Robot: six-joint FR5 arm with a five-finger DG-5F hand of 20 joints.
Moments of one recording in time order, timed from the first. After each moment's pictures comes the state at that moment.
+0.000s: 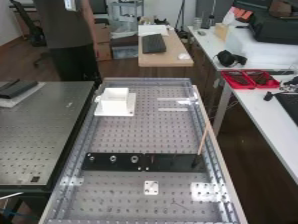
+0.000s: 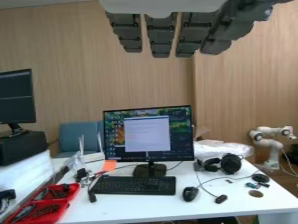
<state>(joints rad) 1.58 -1.58 -1.55 -3.17 -1.56 -0.70</state>
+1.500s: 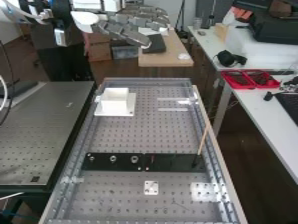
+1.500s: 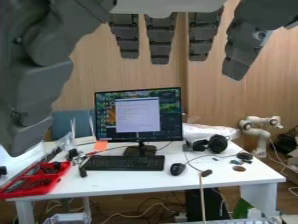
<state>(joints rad) 1.55 -1.52 -1.79 -3.03 -1.57 -0.72</state>
